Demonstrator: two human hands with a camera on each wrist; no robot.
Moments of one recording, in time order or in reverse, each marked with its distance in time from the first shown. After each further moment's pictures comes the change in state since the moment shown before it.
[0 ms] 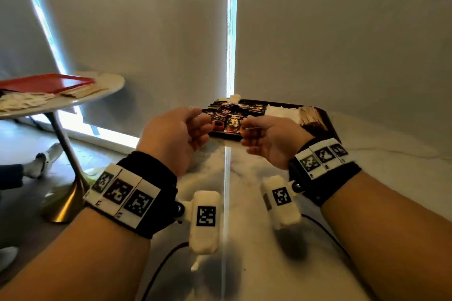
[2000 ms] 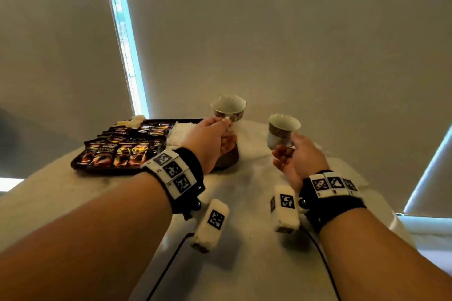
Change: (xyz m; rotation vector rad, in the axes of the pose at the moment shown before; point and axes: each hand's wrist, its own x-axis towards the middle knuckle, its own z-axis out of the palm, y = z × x) left_hand 0.037 -0.114 0.243 0.175 -0.489 -0.110; right_hand -0.034 0.019 -0.251 0.403 0.723 -0.226
